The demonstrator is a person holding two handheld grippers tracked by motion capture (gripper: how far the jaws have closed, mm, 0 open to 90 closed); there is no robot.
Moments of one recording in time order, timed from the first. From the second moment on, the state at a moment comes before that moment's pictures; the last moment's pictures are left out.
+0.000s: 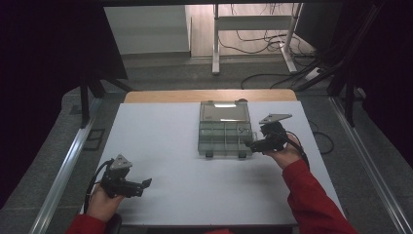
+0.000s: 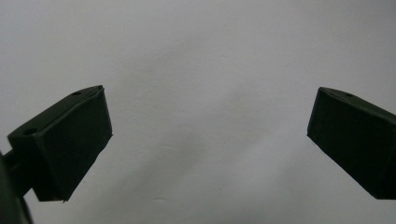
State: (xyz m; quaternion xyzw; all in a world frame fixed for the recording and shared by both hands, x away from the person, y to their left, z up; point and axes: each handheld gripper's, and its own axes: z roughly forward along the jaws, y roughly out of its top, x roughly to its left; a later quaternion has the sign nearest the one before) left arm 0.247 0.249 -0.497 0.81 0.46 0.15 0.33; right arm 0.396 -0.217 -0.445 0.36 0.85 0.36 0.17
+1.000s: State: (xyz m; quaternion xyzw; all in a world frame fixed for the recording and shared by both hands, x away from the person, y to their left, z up) left arm 0.247 0.249 -0.496 0.81 0.46 0.15 0.33; right arm 0.318 -0.279 -0.467 0.37 0.83 0.39 0.18
